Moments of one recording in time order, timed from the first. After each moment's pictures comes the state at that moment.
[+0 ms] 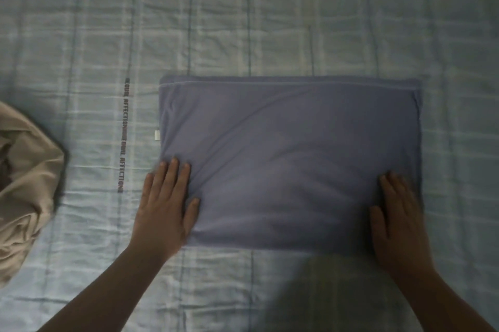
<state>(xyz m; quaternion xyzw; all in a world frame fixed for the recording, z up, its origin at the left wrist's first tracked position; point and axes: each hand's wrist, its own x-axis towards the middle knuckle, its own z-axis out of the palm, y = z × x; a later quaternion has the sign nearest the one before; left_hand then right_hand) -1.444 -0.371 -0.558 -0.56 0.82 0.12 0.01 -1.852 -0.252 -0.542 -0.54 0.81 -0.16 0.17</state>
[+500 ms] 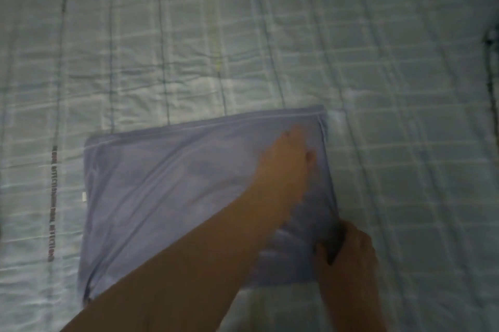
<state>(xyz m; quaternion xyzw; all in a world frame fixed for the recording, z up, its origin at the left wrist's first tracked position) -1.834 -0.434 -0.488 -0.49 0.80 0.34 -0.03 -1.875 -0.238 -0.509 -0.27 0.91 -0.17 0.26</state>
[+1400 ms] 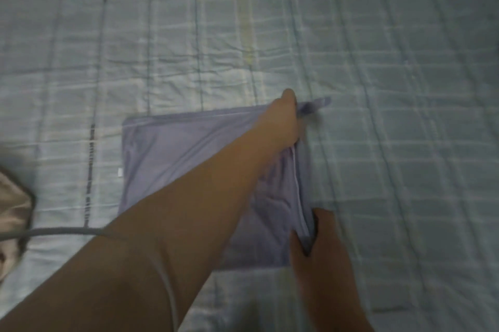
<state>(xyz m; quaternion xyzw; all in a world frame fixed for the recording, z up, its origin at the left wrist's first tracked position) -1.784 -0.506 -0.479 -0.47 0.79 0.39 -0.04 -1.780 -0.261 -0.463 -0.32 0.86 -0.24 0.31</state>
